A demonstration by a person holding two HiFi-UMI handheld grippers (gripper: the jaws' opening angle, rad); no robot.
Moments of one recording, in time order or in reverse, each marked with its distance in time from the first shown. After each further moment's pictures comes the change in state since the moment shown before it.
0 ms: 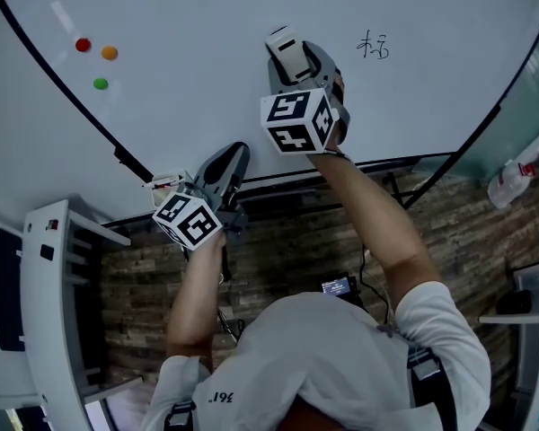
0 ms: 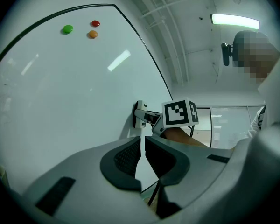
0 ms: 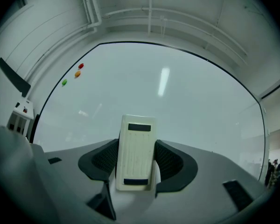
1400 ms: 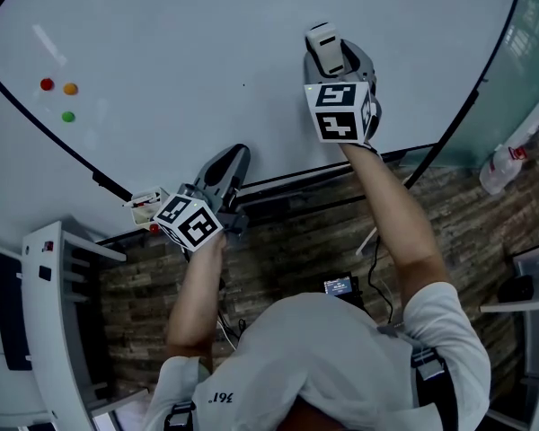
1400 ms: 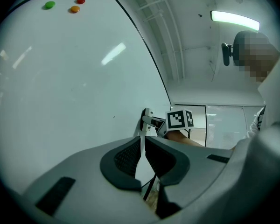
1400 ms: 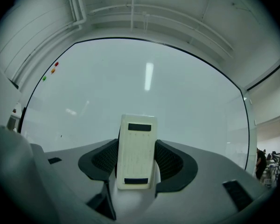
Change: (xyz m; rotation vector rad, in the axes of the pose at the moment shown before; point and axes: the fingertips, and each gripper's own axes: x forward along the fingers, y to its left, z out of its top) left arm 0.075 -0.054 -0.035 0.005 0.040 -0.083; right arm -0.027 -0.164 -0.076 0.071 0.052 -0.114
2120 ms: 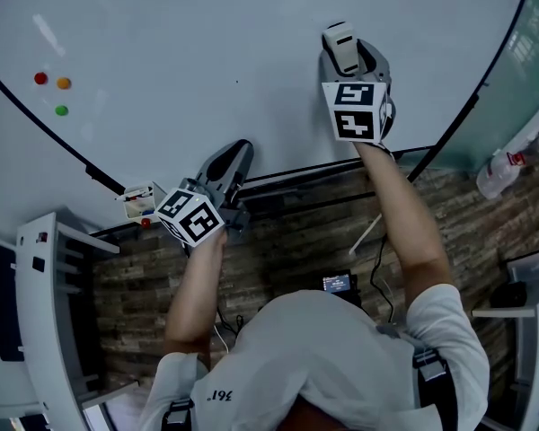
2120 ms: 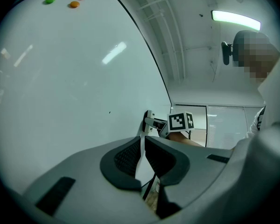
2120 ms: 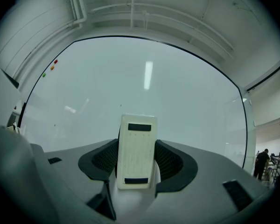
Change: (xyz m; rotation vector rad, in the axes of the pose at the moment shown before) left arm 0.015 -0.005 -0.009 -0.017 -0.005 0.006; right arm 0.002 -0.029 -0.017 -0.008 0.010 0.004
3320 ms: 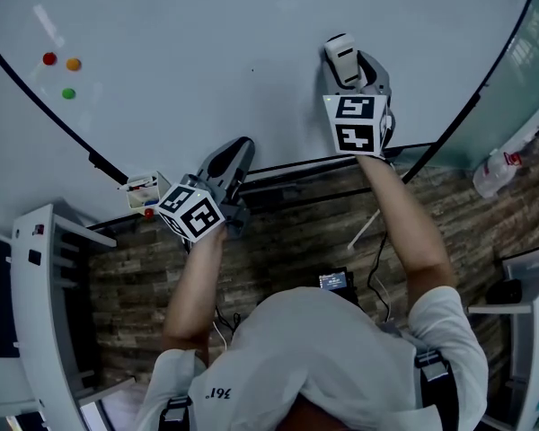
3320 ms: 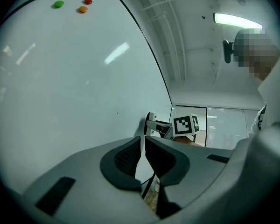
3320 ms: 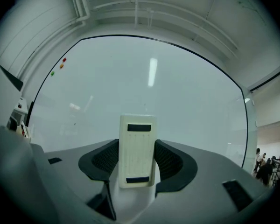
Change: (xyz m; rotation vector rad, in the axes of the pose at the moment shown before) left arm -0.029 0.009 -0.002 -0.018 0.004 0.000; right arm -0.028 0.041 -0.008 -0.012 0.041 0.028
